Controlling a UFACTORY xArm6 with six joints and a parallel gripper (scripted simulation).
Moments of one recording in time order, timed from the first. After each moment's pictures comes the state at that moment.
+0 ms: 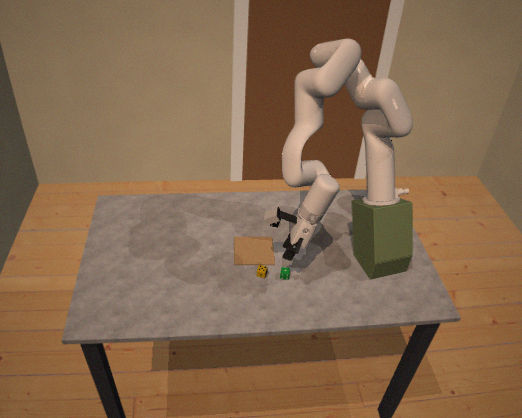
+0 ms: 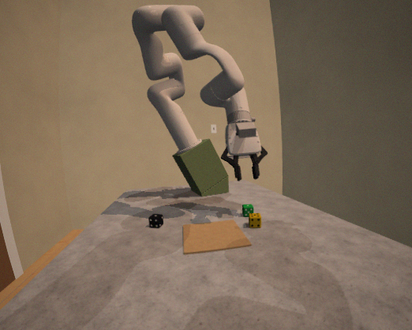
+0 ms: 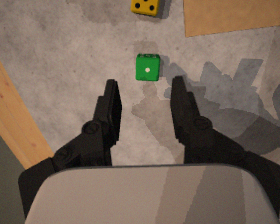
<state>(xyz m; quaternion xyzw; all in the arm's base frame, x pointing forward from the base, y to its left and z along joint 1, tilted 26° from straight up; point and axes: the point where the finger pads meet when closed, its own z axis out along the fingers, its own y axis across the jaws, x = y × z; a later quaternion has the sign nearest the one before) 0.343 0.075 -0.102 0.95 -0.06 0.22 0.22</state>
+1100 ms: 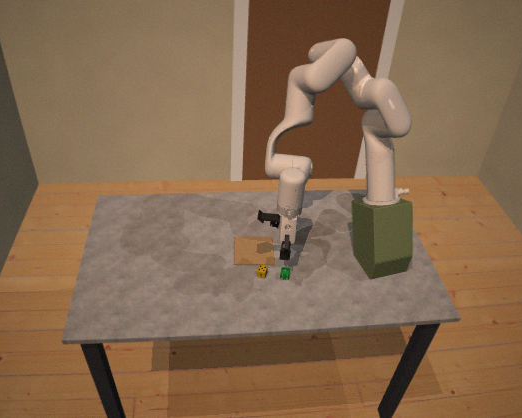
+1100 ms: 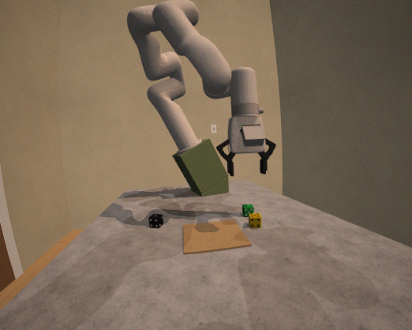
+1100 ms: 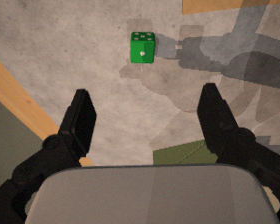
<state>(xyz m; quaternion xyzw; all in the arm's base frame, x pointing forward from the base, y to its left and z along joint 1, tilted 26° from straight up) 0.356 0.074 -0.092 0.97 -0.09 0.06 0.22</state>
